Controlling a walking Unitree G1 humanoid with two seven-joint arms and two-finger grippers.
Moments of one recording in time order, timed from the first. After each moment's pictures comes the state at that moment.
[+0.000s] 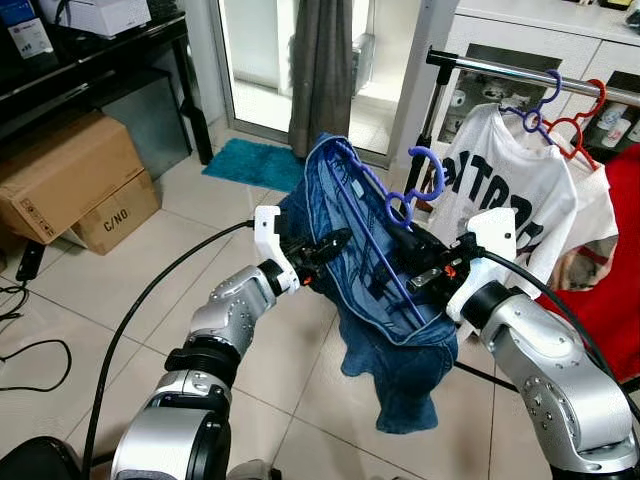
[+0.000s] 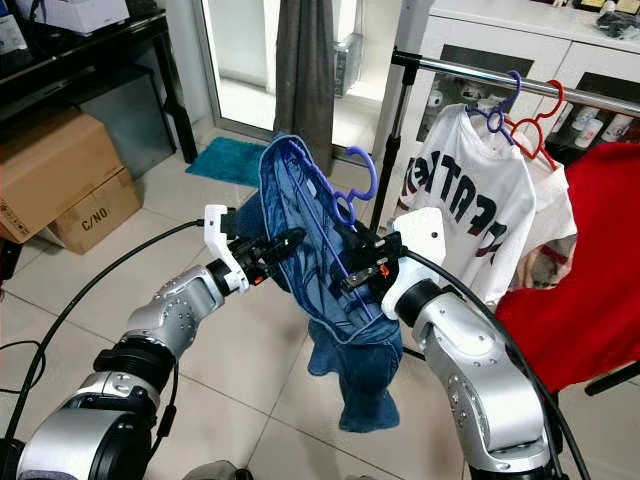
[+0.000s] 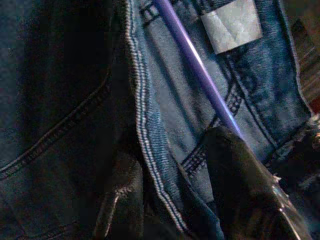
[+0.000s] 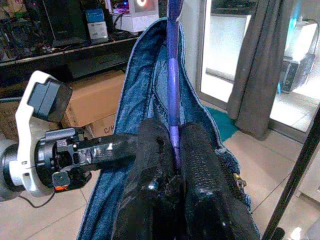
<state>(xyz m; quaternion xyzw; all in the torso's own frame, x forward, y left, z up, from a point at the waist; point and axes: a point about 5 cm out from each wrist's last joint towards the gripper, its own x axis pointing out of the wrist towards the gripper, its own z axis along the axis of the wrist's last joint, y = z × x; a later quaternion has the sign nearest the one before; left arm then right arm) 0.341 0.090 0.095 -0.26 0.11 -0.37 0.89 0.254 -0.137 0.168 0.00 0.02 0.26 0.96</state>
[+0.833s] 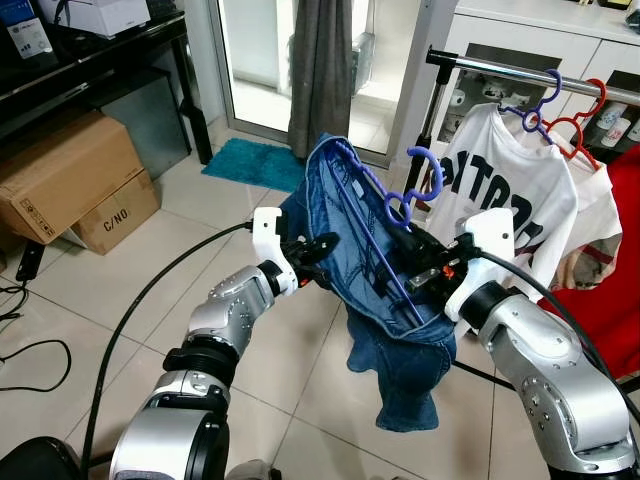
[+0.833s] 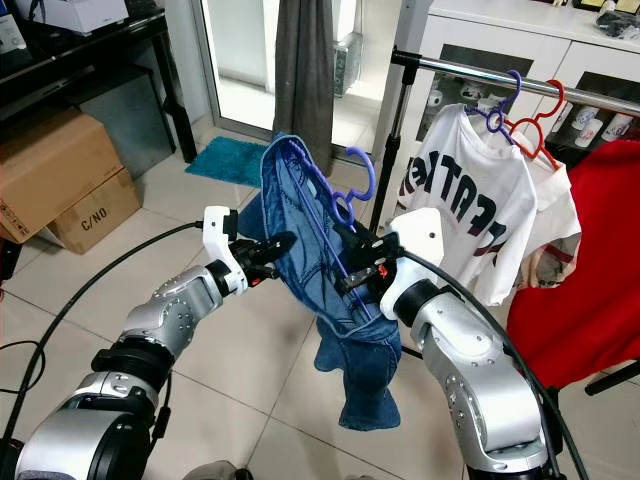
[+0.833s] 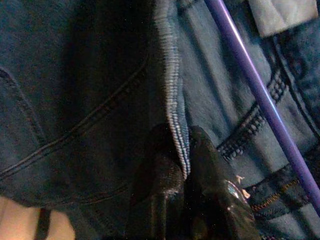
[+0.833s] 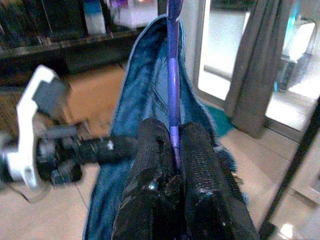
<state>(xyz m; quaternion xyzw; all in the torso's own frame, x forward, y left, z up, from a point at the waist) 0.343 0.097 0.090 -0.23 0.14 -0.32 0.91 0.255 -0.136 0.163 -0.03 0.03 0.26 0.96</state>
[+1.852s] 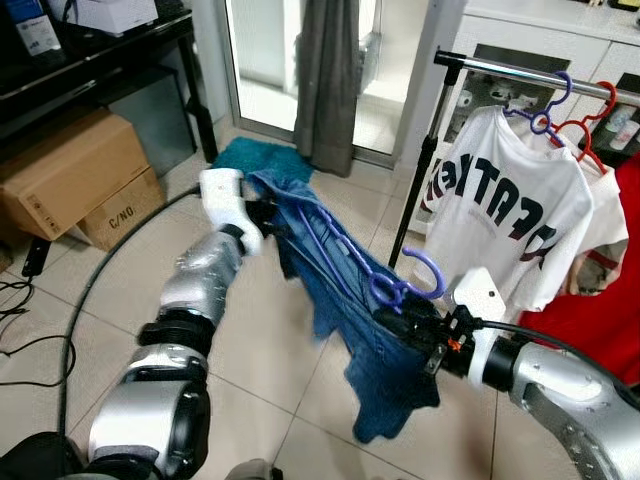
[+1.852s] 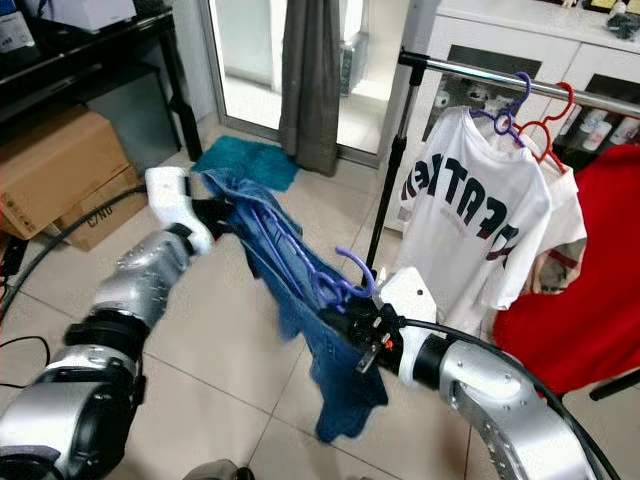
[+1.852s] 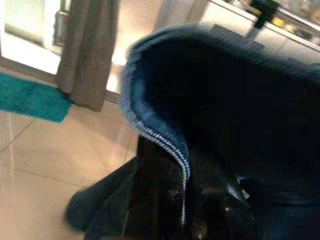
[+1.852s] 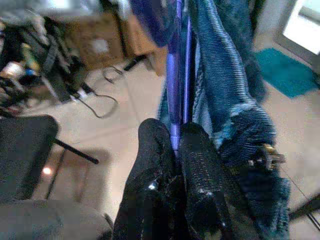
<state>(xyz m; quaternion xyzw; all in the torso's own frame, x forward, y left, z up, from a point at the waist) 0.372 0.134 0.127 -0.14 0.07 -0.20 0.97 0.216 -0.151 0.126 -0.06 0.14 0.40 0.90</state>
